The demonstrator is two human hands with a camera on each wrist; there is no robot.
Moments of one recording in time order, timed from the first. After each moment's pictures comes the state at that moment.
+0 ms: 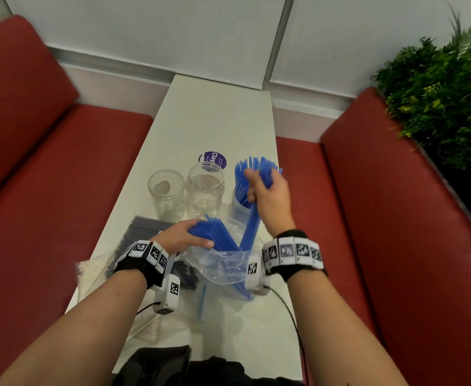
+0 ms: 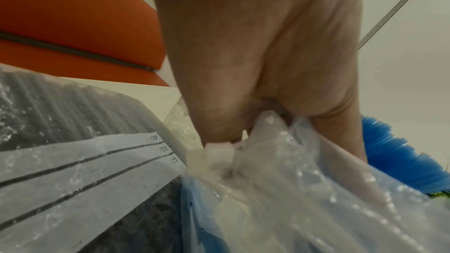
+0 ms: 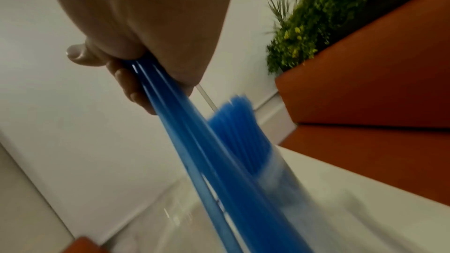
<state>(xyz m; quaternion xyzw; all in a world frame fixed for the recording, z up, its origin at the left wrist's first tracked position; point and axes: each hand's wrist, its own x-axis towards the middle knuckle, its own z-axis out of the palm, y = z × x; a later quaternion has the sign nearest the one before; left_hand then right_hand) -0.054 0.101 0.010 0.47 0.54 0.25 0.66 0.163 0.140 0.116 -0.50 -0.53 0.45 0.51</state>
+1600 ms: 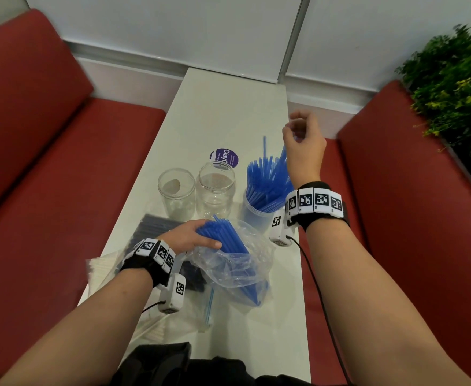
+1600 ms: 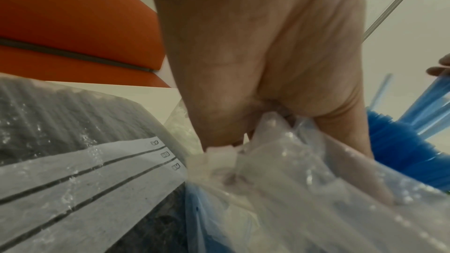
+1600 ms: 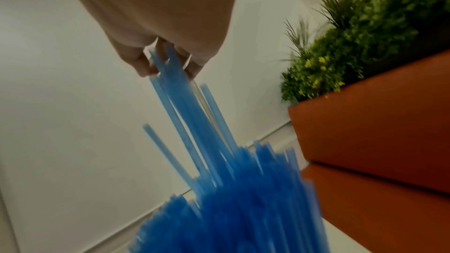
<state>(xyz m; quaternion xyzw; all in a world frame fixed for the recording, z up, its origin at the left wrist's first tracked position) -0.063 0.115 -0.006 0.47 0.53 0.23 0.67 0.178 0.242 0.148 -0.52 -0.59 0.23 0.57</state>
